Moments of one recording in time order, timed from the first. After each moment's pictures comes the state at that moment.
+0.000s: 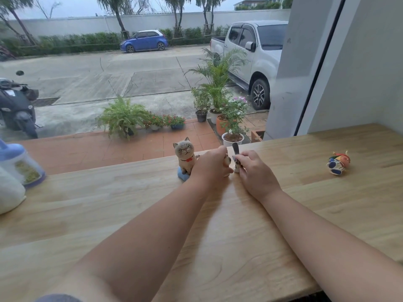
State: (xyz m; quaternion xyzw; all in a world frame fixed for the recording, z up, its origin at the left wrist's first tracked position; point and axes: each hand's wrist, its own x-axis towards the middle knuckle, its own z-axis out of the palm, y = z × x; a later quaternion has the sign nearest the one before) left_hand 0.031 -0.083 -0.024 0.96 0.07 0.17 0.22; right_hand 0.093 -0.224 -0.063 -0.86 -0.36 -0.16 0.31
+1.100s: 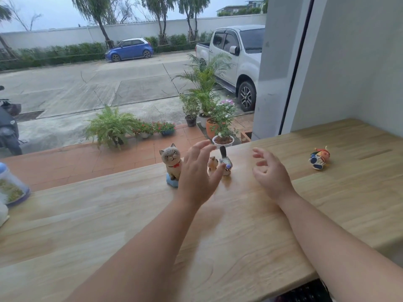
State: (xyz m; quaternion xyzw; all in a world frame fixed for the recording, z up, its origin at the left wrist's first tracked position) left_hand -0.003 -0.097 -0.024 0.89 -0.01 0.39 0.23; right_hand 0.094 -0.280 -0.052 -0.82 -0.21 -0.11 0.52
